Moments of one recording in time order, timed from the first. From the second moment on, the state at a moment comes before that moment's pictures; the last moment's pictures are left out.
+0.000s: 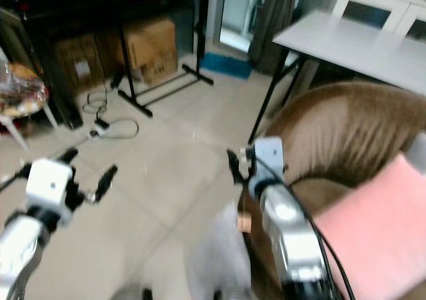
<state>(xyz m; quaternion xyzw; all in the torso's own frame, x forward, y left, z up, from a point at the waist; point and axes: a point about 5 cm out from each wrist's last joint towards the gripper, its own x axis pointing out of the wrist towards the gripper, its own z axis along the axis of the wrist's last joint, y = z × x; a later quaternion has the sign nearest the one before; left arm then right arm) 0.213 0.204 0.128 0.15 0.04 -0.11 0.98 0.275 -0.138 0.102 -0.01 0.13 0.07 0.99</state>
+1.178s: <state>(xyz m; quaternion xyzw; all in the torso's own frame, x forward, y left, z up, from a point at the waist) 0.210 0.211 0.120 0.15 0.04 -0.09 0.98 0.272 -0.136 0.082 -0.01 0.17 0.09 0.98</state>
